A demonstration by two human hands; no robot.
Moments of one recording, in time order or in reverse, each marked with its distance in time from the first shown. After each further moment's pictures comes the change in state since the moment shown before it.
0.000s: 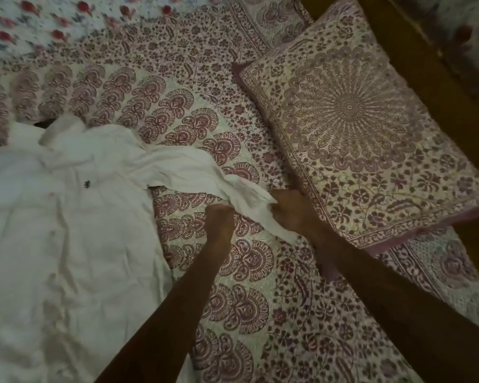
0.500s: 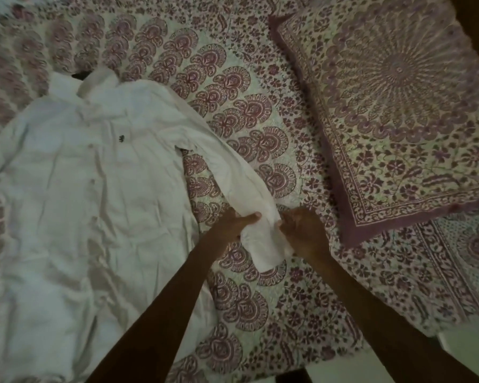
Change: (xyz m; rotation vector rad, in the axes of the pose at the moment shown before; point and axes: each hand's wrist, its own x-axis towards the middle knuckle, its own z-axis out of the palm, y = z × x) left_hand -0.052 -0.057 -0.065 -0.056 -0.423 -0.202; right_hand -0.074 0.001 0.104 0.323 0.036 0.182
